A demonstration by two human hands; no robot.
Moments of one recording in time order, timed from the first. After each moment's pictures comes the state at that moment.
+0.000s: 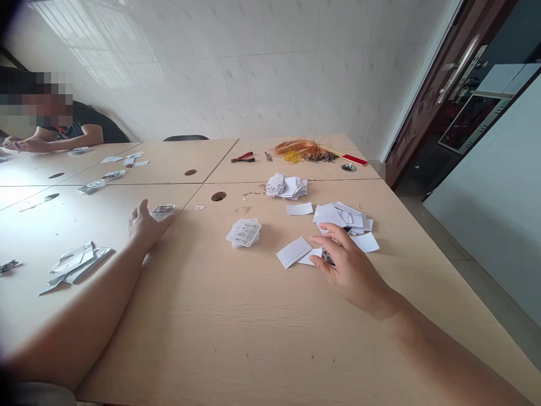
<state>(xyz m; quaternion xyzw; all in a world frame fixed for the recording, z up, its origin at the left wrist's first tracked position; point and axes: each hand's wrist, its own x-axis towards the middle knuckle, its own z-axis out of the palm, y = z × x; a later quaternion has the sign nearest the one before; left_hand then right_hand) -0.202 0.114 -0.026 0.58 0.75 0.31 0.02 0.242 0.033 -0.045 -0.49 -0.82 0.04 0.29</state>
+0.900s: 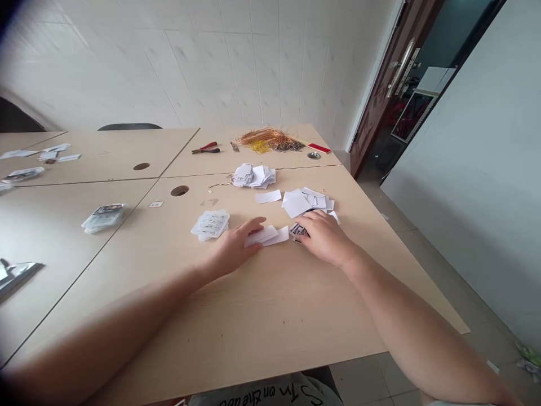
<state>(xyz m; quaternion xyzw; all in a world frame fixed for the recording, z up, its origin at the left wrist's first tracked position) 0.013 0.068 -0.048 0.78 0.49 0.22 0.32 0.268 0.054 -0.046 -0.54 -0.83 0.05 0.15</state>
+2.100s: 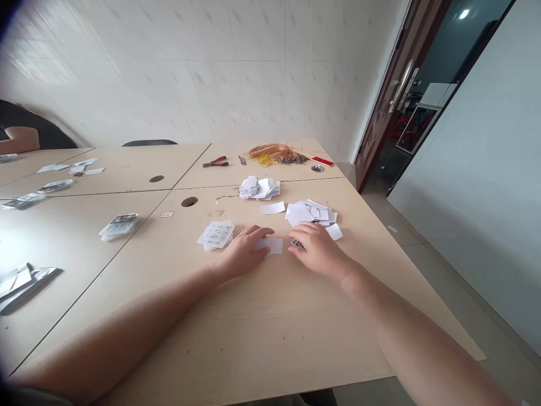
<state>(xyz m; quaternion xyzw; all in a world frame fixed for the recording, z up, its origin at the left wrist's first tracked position) 0.021 0.080 -0.054 0.84 0.47 0.17 0.22 0.257 0.058 -0.056 -0.47 -0.85 0.06 0.22</state>
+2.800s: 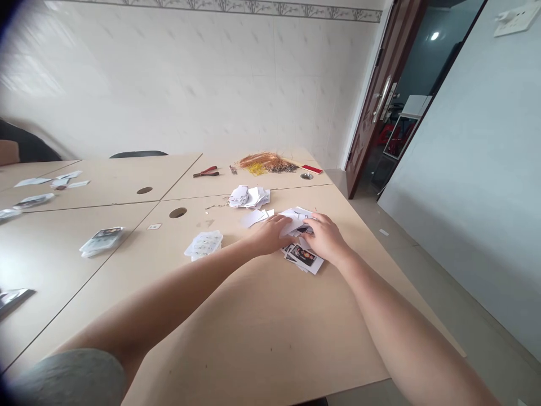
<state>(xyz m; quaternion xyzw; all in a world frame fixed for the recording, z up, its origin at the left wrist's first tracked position) 0.101 0.126 -0.031 0.87 0.44 0.09 0.18 0.304 0.097 -0.075 -0.61 -0.75 0.02 0.25</state>
